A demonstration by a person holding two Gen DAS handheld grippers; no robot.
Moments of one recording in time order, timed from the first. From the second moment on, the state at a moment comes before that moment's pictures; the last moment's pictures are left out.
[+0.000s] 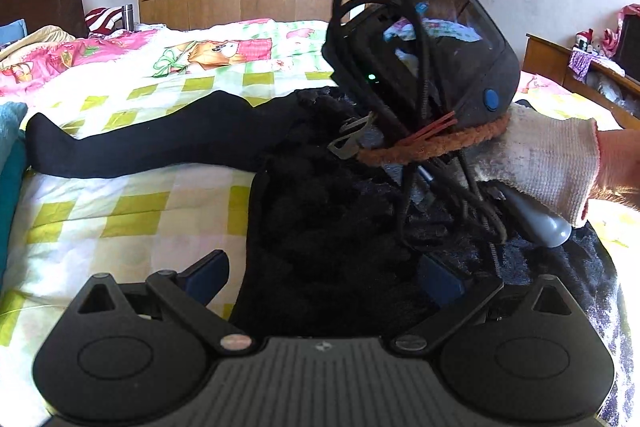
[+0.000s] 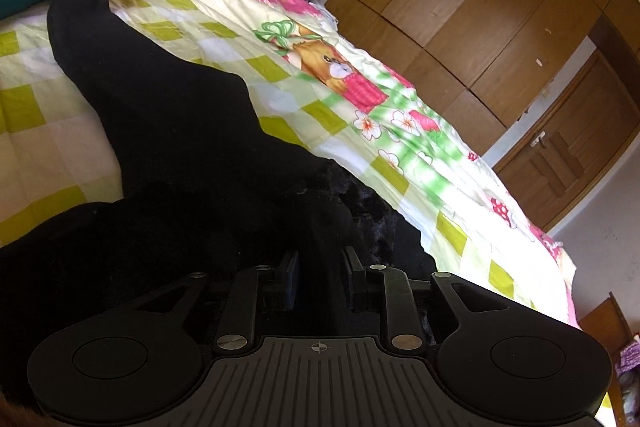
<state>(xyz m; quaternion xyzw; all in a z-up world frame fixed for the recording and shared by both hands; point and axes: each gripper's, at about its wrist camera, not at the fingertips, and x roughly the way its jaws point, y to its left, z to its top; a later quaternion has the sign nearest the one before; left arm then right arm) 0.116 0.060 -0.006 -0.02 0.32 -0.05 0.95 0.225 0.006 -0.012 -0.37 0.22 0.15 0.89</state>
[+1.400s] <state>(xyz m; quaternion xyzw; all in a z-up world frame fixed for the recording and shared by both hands) 0.192 -0.063 0.020 0.14 0.27 -0.13 0.94 0.159 -0.245 0.011 -0.03 0.29 0.00 0.96</state>
